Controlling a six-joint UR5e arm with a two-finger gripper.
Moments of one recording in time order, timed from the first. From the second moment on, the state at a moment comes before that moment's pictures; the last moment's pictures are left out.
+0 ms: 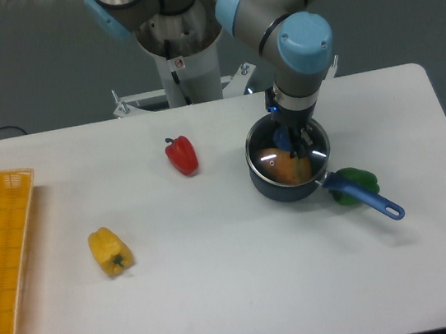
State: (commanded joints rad) arm 2.70 -1.75 -1.84 -1.20 1.56 1.87
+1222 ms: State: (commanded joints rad) arm 2.70 -1.76 -1.83 -1.19 1.56 1.88
